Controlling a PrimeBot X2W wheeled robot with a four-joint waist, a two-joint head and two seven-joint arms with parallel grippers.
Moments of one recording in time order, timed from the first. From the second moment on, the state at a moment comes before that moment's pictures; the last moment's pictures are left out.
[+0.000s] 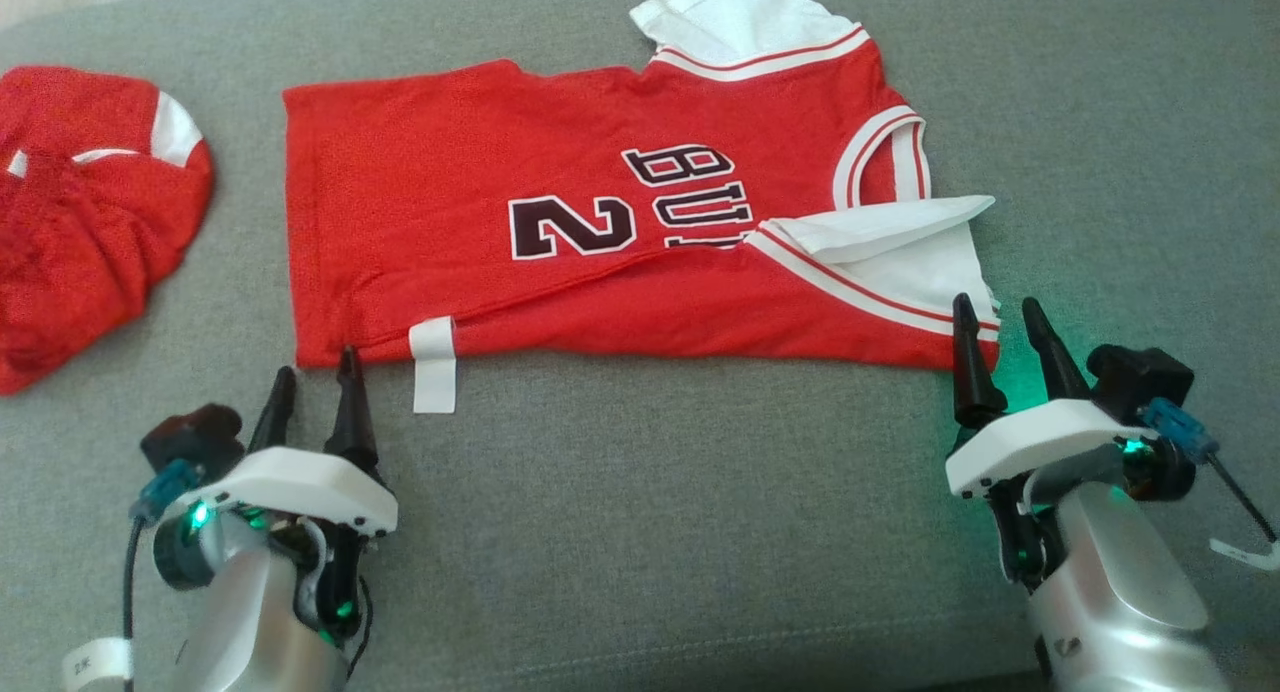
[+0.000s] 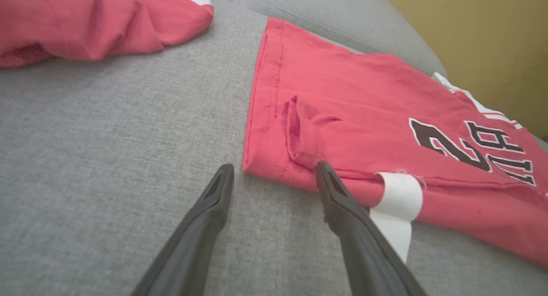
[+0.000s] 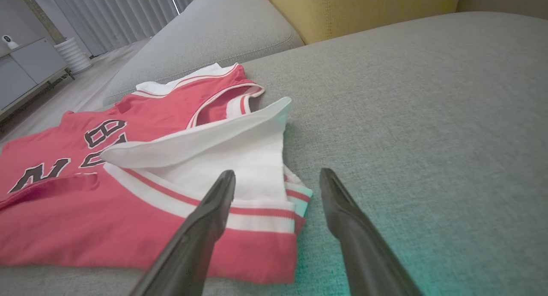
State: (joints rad) left arm -0.30 0.03 -0.03 0.65 -0.38 -0.06 -0.26; right arm -0.38 -0.05 0.03 0.72 0.25 0.13 -0.24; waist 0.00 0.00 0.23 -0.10
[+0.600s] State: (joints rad) left arm -0.44 0.04 -0.02 0.82 -0.35 -0.09 -0.27; right arm -0.40 -0.05 0.04 0.69 0.26 0.13 -0.25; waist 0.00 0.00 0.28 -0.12
